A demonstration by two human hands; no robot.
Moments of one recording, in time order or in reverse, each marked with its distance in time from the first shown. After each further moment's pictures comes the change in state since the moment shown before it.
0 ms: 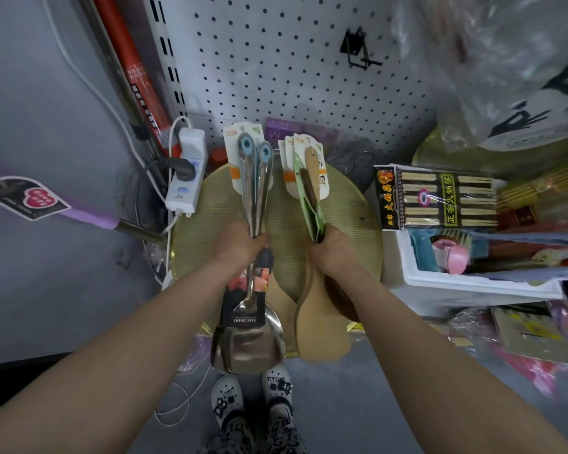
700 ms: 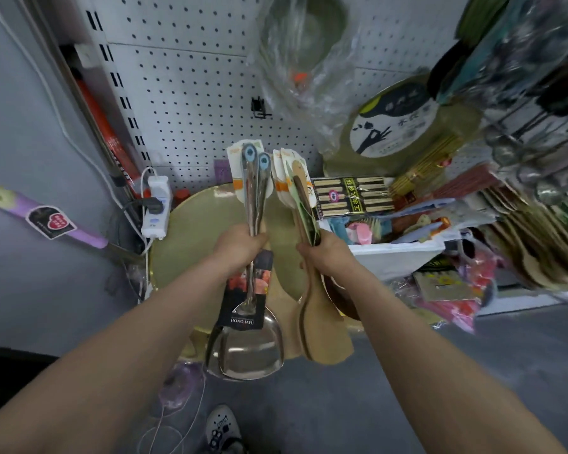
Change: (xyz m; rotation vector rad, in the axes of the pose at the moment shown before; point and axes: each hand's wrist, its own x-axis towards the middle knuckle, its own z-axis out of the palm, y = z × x) left_hand -0.130 0.099 -0.002 -0.139 -0.098 0.136; right_hand -0.139 0.041 -0.096 0.155 0.114 -0.007
